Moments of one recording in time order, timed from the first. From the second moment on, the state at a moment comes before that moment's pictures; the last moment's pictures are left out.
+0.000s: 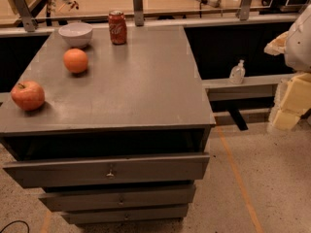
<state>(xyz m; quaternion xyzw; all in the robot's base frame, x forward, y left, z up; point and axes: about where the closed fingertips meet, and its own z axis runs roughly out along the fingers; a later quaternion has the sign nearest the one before) 0.438 -0.216 0.977 -0.60 0.78 -0.04 0.16</state>
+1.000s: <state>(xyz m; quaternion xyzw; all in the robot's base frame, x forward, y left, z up) 0.476 -0.119 1.008 -0.60 0.75 0.08 0.29</state>
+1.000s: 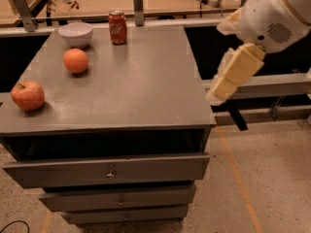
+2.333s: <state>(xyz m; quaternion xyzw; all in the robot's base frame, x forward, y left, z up) 0.524 0.030 1.026 -0.56 0.71 0.19 0.39</state>
